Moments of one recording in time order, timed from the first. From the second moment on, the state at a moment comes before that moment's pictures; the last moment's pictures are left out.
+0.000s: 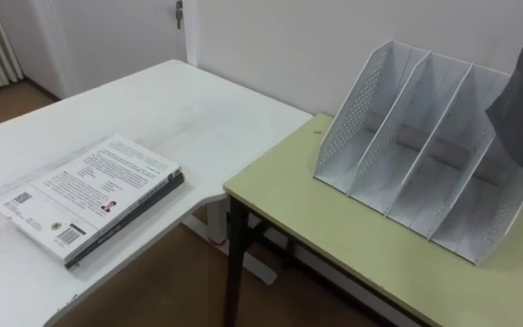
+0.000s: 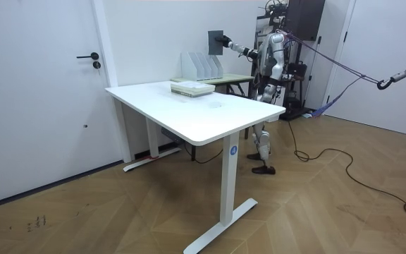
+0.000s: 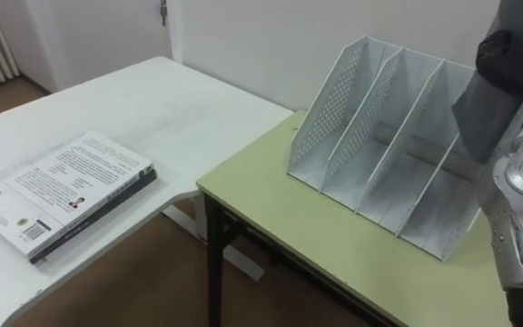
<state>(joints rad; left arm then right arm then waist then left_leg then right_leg) 0.23 0.28 -0.08 1.05 -0.52 0.04 -0.39 -0.56 -0.54 -0.17 0.31 0.28 0.07 -0.59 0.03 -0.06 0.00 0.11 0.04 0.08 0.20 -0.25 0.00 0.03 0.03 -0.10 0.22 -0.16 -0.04</state>
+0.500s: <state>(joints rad) 0.24 0.28 -0.01 1.04 -0.51 0.08 -0.38 -0.56 -0.55 -0.17 0.36 0.27 0.12 -0.56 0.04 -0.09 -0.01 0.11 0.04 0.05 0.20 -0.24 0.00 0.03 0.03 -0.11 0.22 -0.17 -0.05</state>
